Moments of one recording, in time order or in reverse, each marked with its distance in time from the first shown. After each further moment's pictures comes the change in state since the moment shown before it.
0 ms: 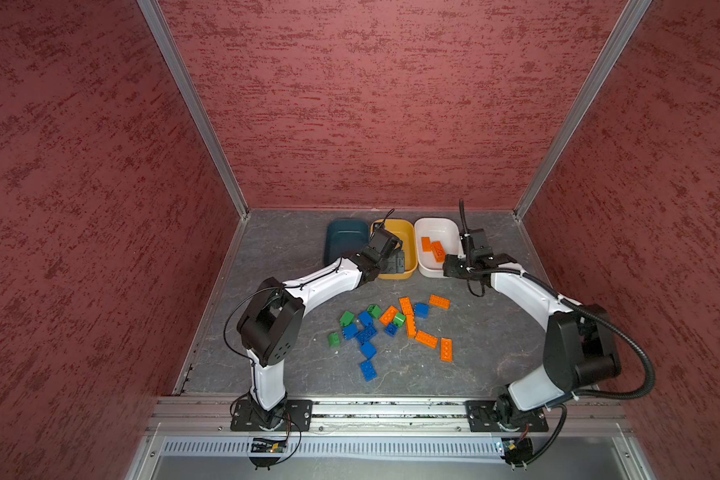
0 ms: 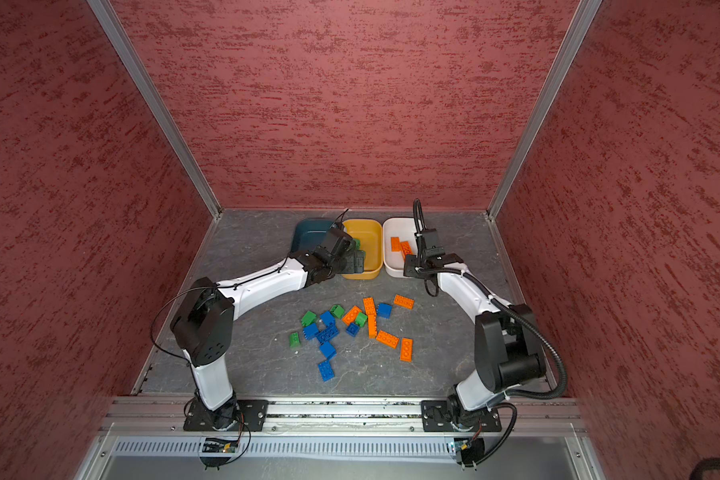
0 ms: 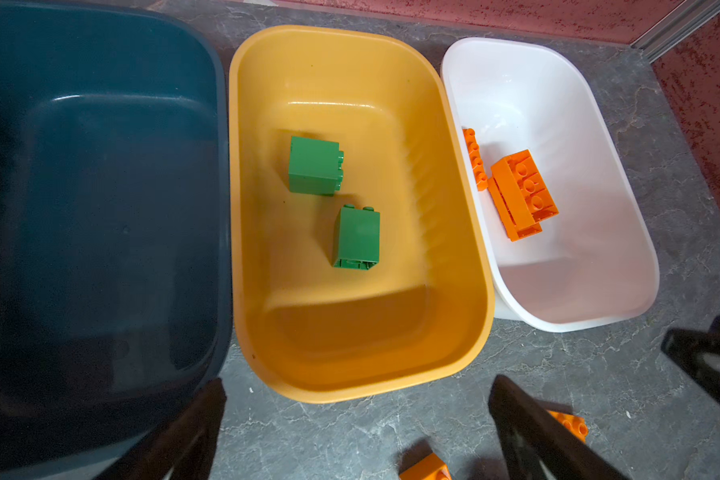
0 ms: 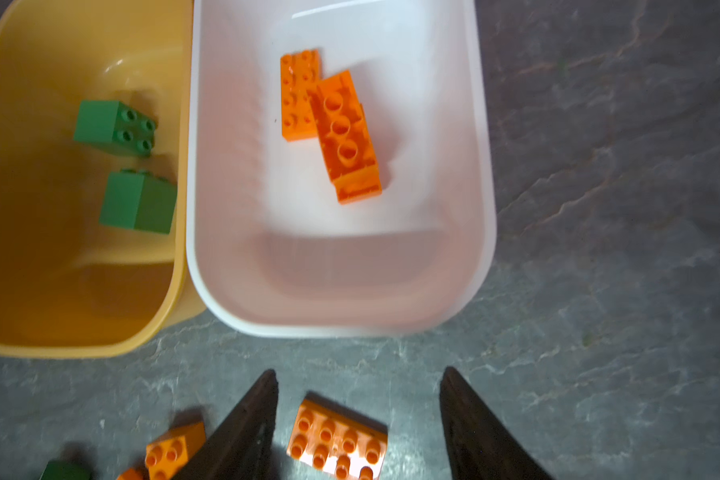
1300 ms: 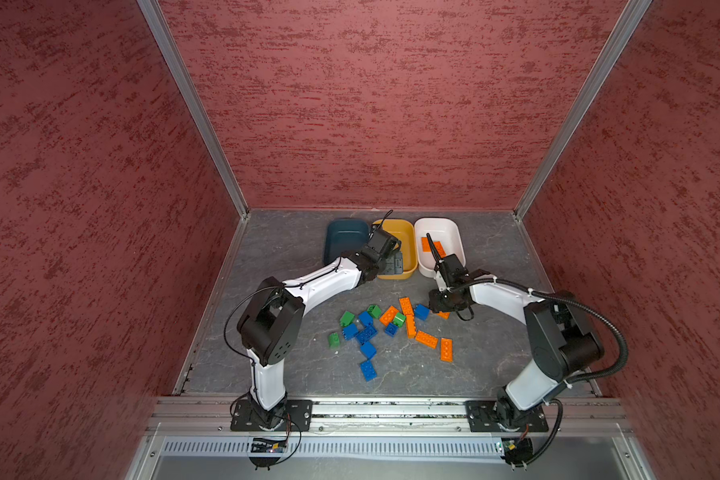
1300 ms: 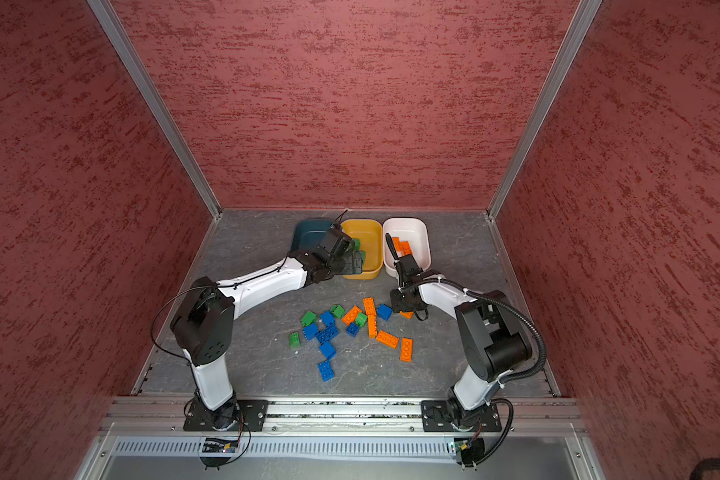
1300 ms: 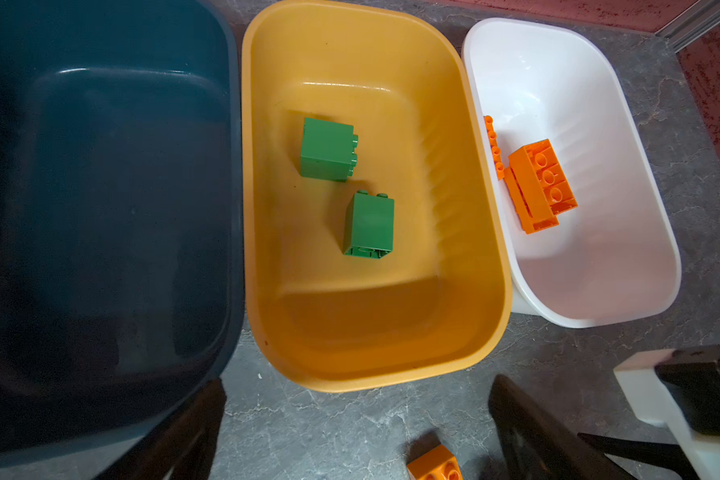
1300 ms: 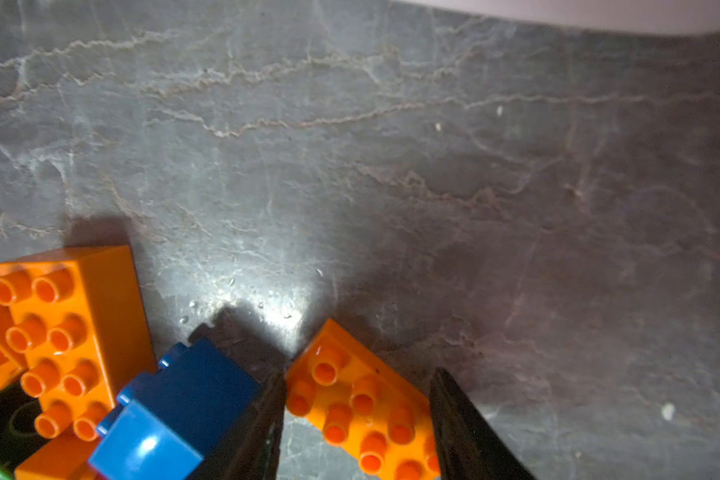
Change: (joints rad) left arm 0.010 0.003 0.000 -0.034 0.008 -0.022; right arm 0.156 0.128 -0.102 -0.089 -0.020 -0.077
